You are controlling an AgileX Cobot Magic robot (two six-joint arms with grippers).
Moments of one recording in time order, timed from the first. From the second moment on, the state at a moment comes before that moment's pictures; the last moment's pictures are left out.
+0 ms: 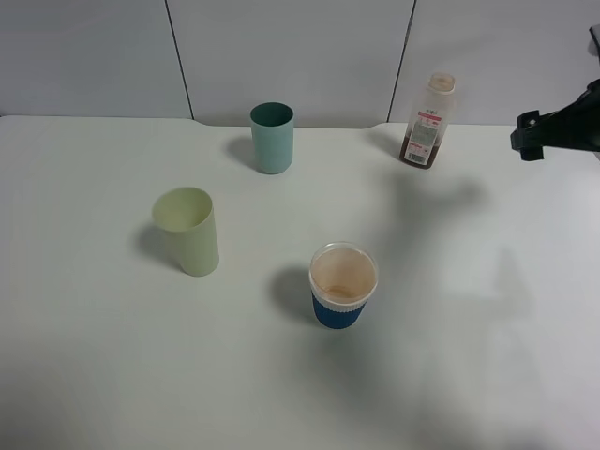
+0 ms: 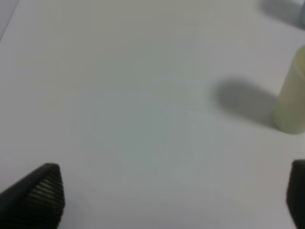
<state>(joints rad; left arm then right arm) 0.04 -0.01 -0.51 -0.02 1.05 0.01 -0.04 1.49 -0.78 -1.01 0.08 0.74</state>
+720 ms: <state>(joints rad) 0.04 -0.01 -0.51 -0.02 1.05 0.01 -0.20 1.71 -0.81 -1.35 -0.34 0.86</state>
